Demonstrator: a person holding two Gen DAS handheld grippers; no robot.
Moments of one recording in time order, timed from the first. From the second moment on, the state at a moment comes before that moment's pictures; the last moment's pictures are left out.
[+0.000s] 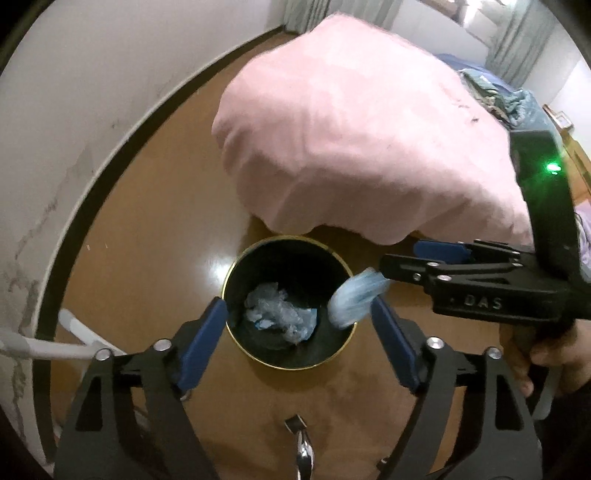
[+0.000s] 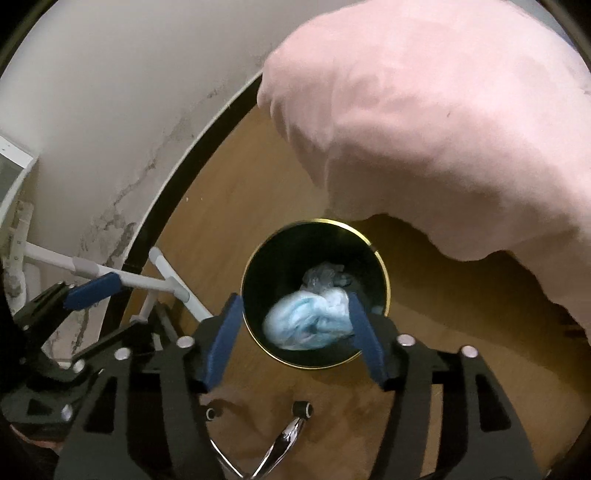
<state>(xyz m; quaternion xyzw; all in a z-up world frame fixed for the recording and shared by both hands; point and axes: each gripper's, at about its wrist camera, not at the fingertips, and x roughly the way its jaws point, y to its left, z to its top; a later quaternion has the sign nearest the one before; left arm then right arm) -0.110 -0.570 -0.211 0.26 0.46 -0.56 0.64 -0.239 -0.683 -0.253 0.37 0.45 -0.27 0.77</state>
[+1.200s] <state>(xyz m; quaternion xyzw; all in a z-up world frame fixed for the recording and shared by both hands) 0.065 0.057 -0.024 0.05 0.42 -0.13 0.90 0.094 -0.130 -0.030 -0.09 0.39 0.18 0.90</state>
